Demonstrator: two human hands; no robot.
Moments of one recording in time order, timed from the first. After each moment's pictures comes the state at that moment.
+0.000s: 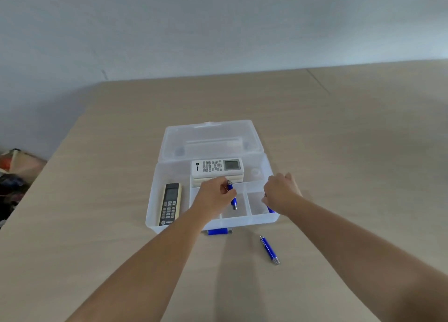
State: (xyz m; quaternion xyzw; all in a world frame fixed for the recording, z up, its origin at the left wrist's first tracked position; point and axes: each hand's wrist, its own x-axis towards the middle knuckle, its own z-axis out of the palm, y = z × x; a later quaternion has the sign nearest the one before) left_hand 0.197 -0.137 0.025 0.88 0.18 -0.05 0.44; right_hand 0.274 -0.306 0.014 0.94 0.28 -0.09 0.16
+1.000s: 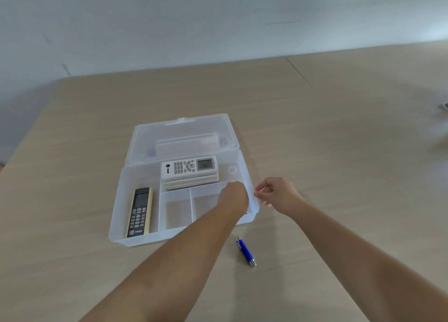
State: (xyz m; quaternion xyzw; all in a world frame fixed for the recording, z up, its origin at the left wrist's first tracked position) left_hand 0.260 -0.241 0.010 0.94 0.15 -0.24 0.17; right_hand 0.283 -0.366 0.001 0.87 0.02 -0.22 -0.44
